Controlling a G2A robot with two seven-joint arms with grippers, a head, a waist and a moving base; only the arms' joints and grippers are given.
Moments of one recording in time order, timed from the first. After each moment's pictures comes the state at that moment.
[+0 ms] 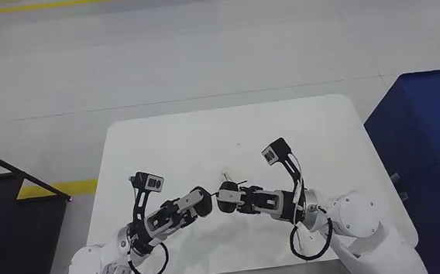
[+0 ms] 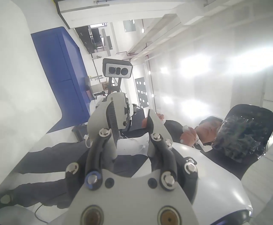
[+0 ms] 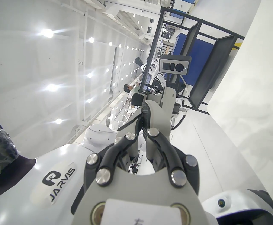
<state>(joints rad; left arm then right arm) 1.56 -1.07 -1.36 -2.00 -0.64 -0.23 -0.82 -1.38 -1.12 1.20 -2.05 0.38 -0.02 0.79</state>
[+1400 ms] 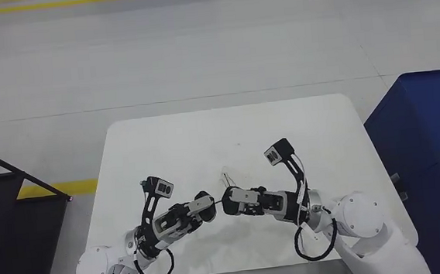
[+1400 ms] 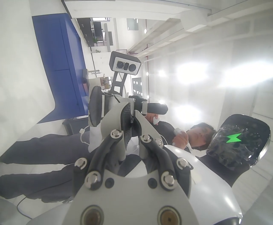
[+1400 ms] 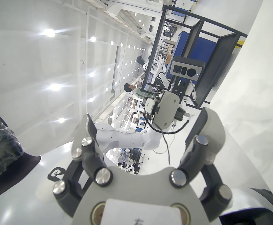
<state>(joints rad) 1.58 -1.08 -1.33 -2.01 -0.69 -0.14 -0.82 -1.40 -1.11 1.22 -2.06 0.40 -0.02 0.81</state>
